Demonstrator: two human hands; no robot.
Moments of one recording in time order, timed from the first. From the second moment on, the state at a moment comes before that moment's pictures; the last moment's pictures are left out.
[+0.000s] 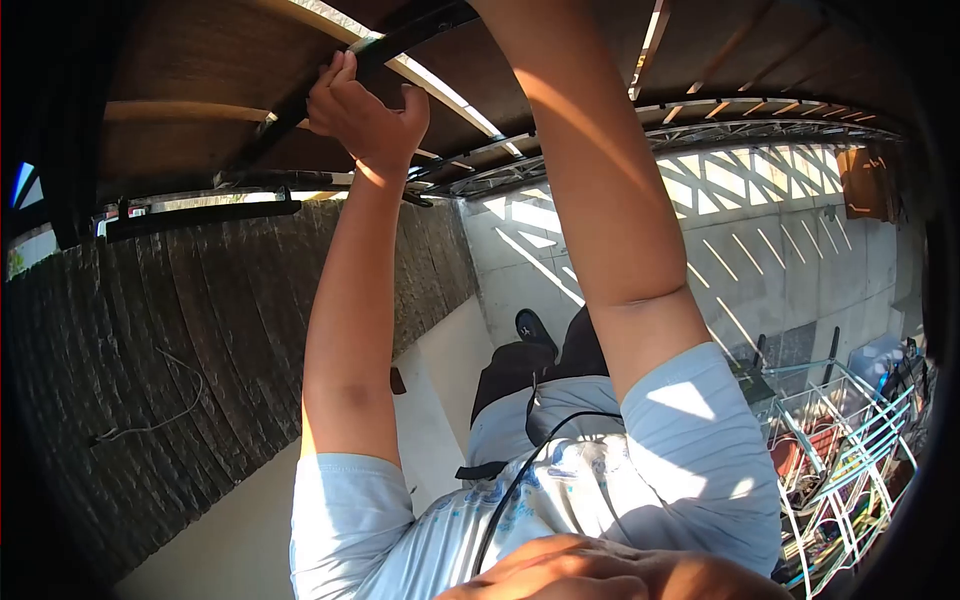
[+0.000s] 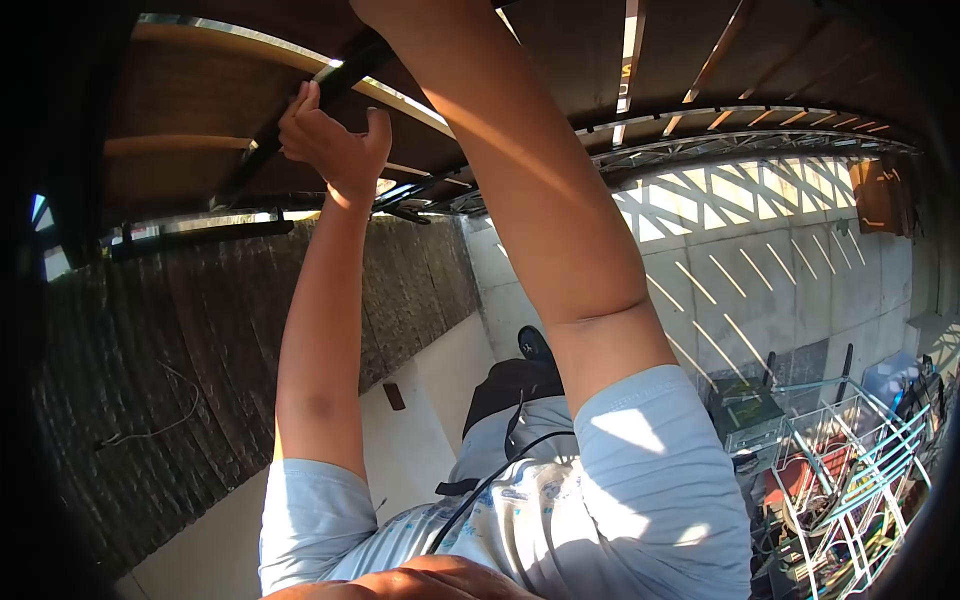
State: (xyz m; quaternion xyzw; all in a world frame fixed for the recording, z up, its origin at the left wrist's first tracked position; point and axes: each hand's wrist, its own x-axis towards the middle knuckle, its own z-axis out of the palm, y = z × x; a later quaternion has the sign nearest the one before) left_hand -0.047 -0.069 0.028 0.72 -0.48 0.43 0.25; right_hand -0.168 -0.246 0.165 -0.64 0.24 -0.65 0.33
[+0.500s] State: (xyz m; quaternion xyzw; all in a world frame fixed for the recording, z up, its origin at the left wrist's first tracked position) left_hand -0.054 -0.074 0.031 0.75 -0.47 0.43 0.19; right_hand -0.152 -0.247 0.165 -0.67 0.28 -0.55 0.40
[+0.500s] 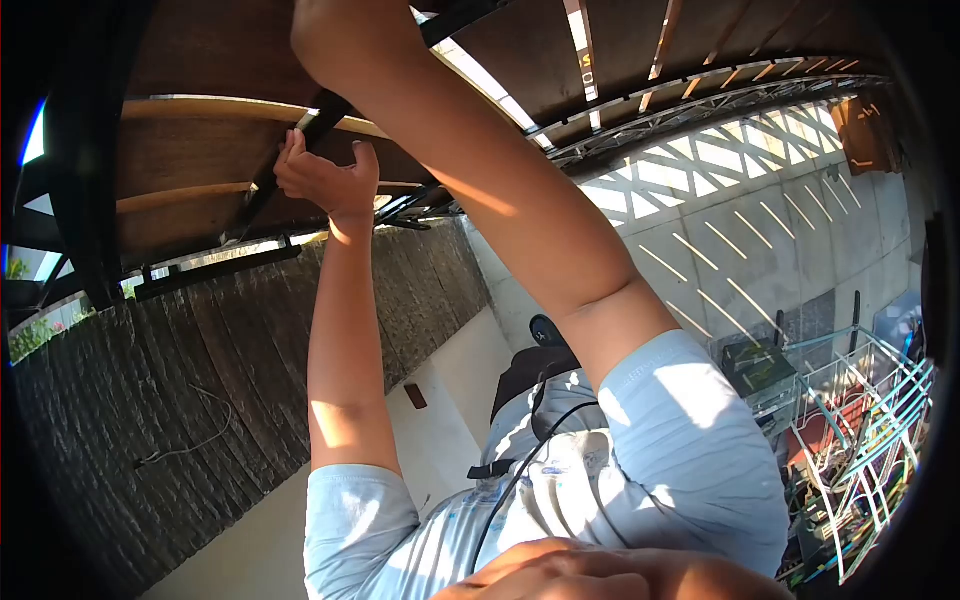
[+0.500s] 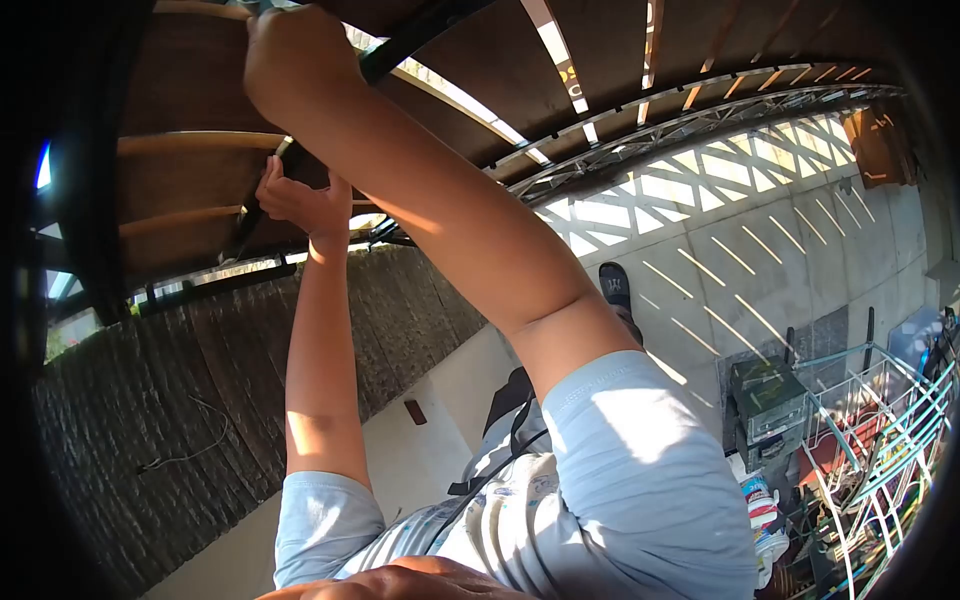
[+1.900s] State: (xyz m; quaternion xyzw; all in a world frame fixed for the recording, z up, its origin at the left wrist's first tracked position) left_hand 0.052 -0.048 -0.039 0.93 -0.26 0.26 0.10; right_hand -0.123 -0.240 0.198 -0.53 0.22 -0.72 0.39
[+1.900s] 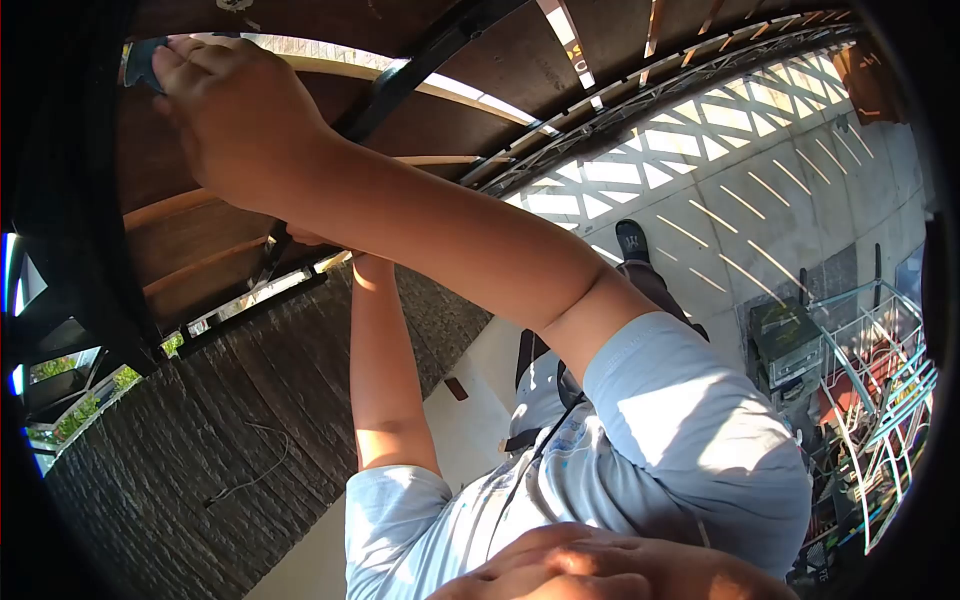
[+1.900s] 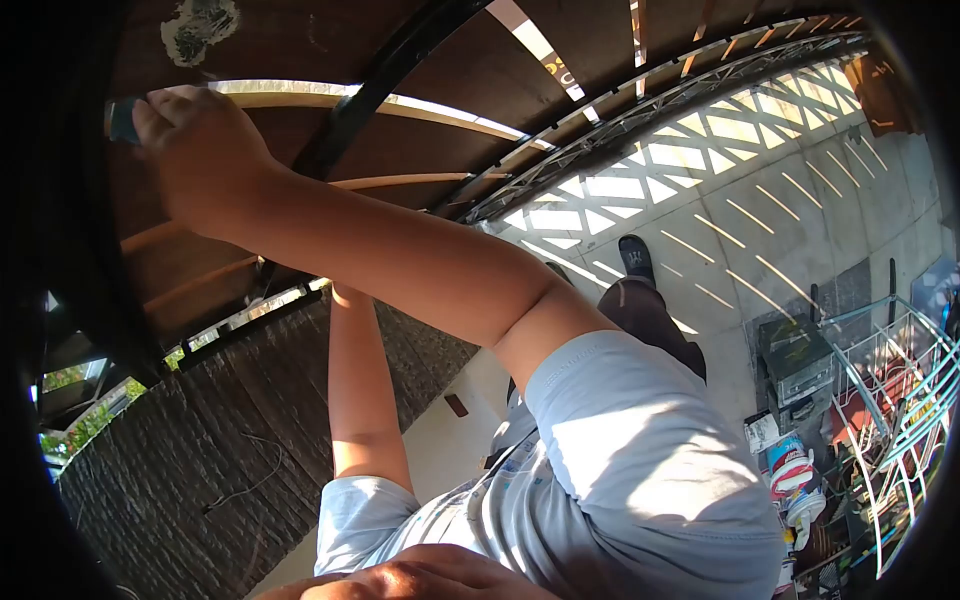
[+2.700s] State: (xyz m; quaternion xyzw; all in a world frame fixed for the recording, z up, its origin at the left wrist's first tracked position) left_hand 0.004 -0.074 0.027 0.93 -0.27 0.16 0.18; right_hand -0.123 -0.242 0.205 -0.55 0.24 -0.74 0.30
